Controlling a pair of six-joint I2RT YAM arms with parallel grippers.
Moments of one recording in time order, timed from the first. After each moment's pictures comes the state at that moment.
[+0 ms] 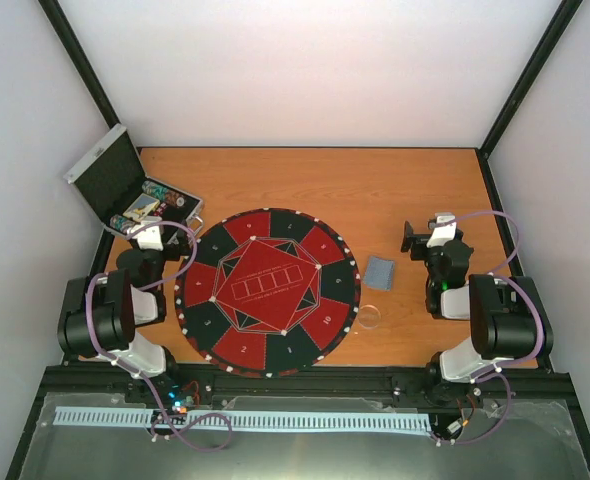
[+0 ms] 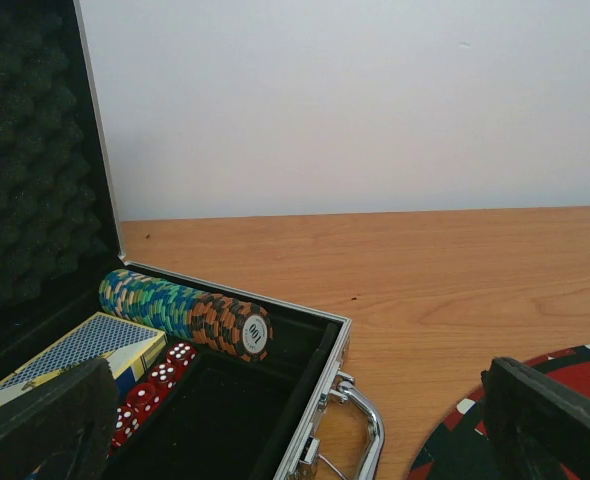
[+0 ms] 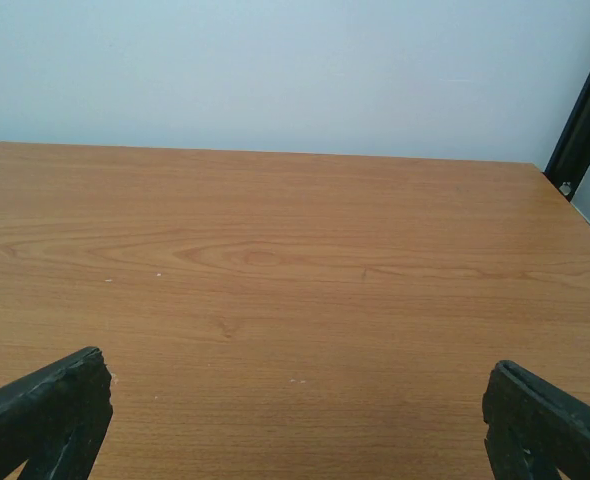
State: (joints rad) left arm 0.24 1.54 0.22 1.28 0.31 0.02; right arm -0.05 1.53 0.28 1.07 -0.11 -0.03
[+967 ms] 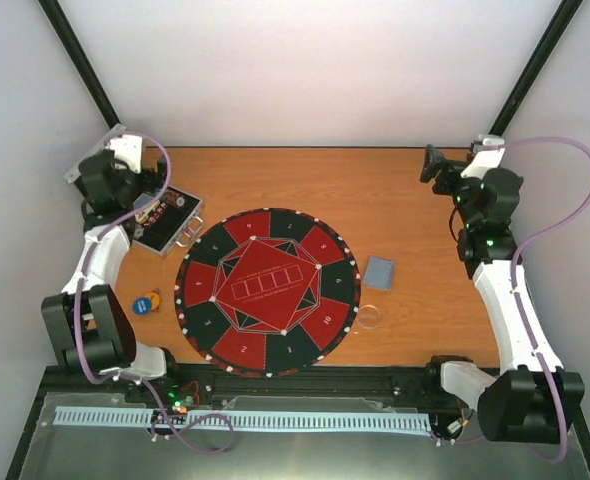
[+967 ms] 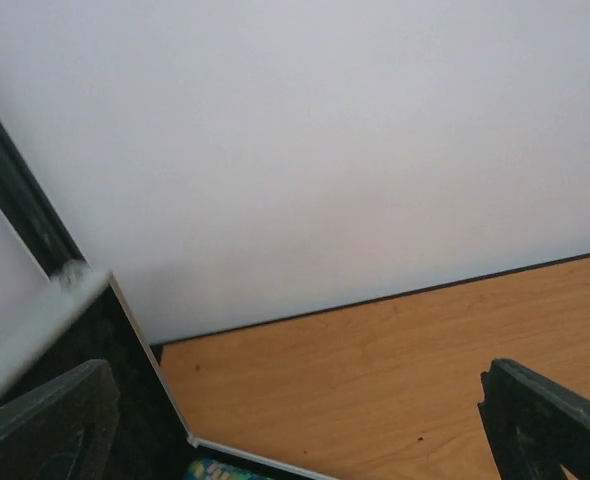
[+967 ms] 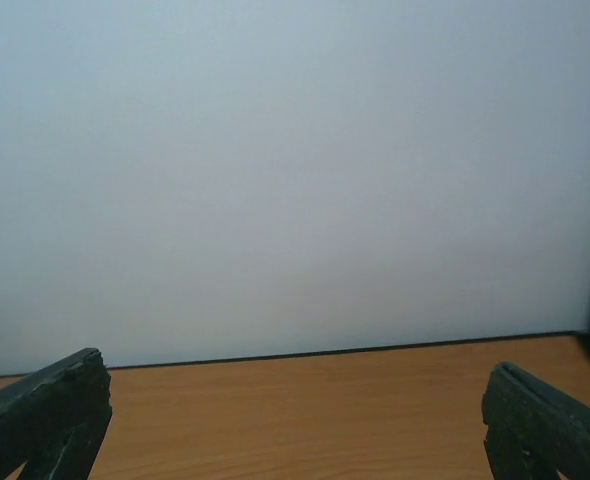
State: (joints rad) left arm 0.25 1.44 0.94 0.36 0.33 0.18; right arm -0.05 1.10 0.89 0.19 -0.09 0.18
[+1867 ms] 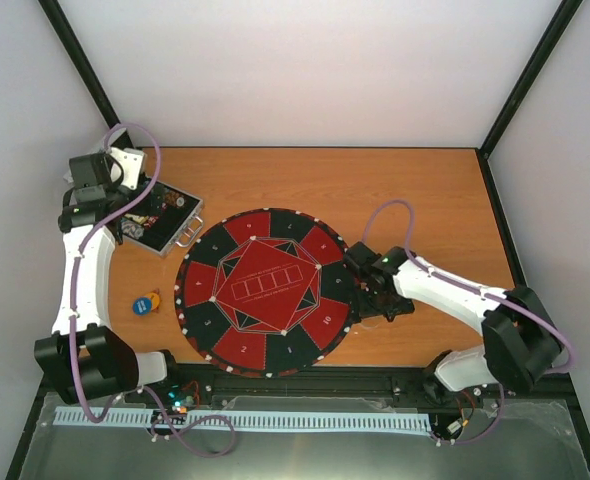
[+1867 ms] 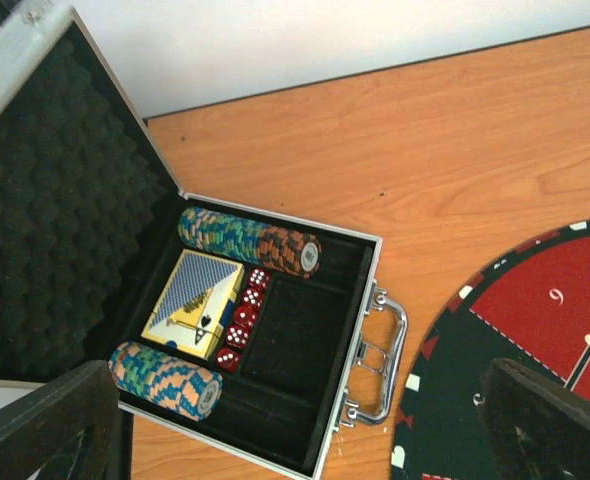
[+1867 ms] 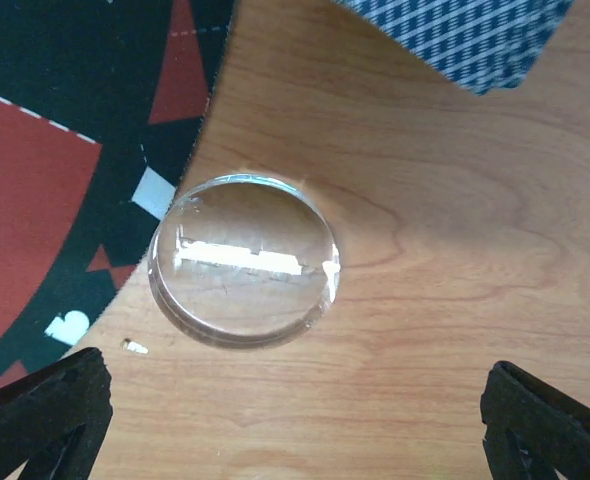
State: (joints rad) left arm 0.25 1.27 1.26 -0.63 0.21 0.34; right arm 0.71 1.37 0.87 -1.04 0.10 0.53
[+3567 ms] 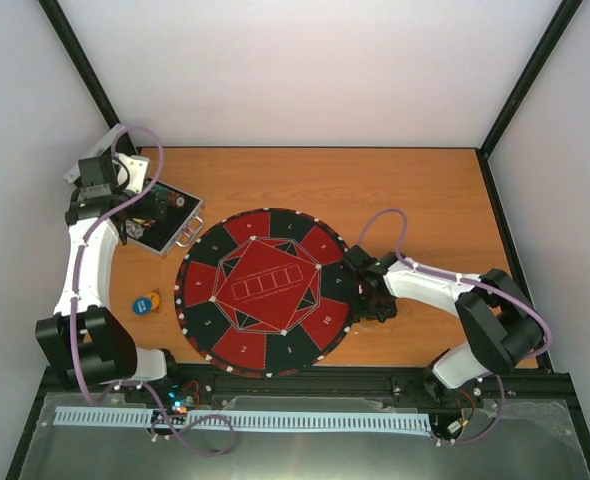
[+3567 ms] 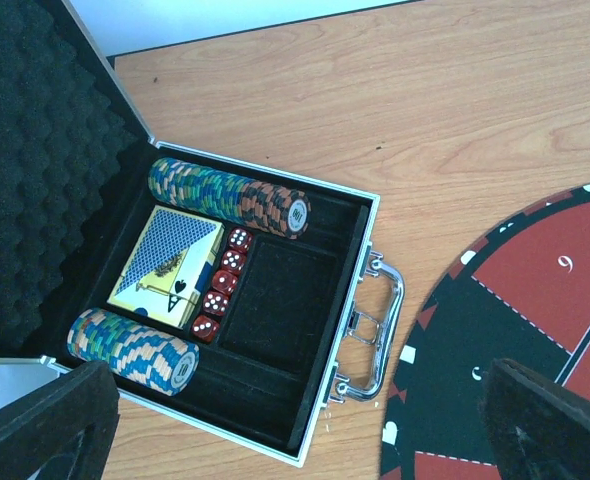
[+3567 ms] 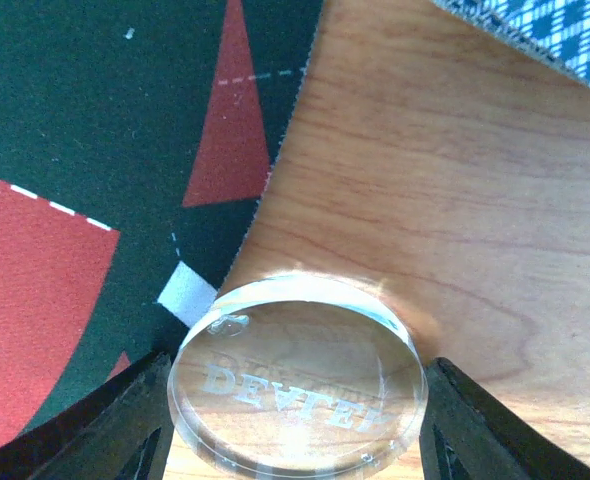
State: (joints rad) left arm 0.25 1.35 1.23 -0.65 0.21 0.33; right arm 0.68 1.51 0.77 -0.80 0.00 0.52
